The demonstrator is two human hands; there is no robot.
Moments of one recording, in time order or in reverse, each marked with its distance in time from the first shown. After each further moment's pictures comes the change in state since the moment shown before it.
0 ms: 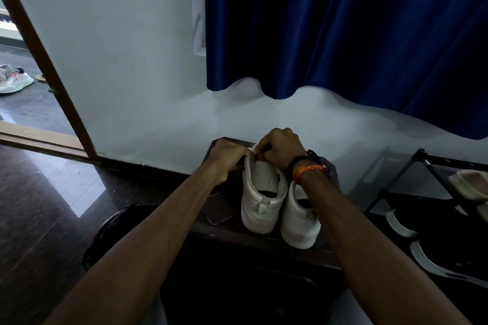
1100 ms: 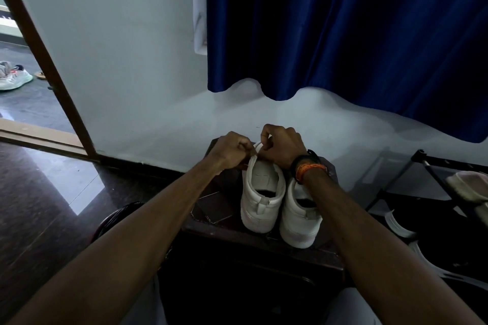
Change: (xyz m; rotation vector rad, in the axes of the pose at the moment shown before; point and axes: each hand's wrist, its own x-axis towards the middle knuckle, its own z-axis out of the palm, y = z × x) left_hand 0.004 0.008 -0.006 0.588 -0.116 0.350; right_hand 0.002 0.009 0.004 0.075 0.085 0.001
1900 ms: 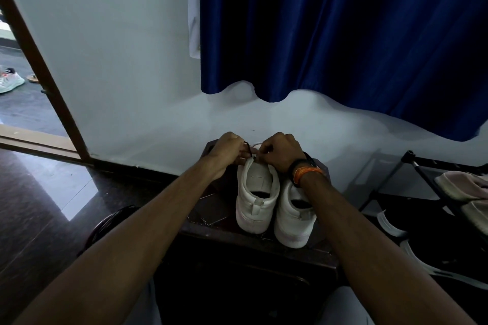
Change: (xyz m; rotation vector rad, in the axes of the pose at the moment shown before) left_hand -0.001 0.016 0.008 -0.480 0.046 -0.215; right_hand -0.004 0.012 -0.001 0.005 -0.035 0.071
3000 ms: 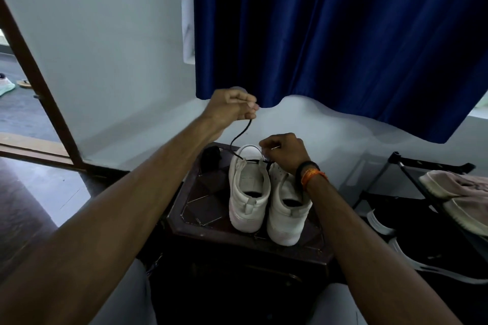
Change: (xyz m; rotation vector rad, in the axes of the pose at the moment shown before) left_hand 0.009 0.078 -0.014 -0.138 -0.090 0.377; right_hand -0.023 0.006 -0.022 0.341 0.072 0.133
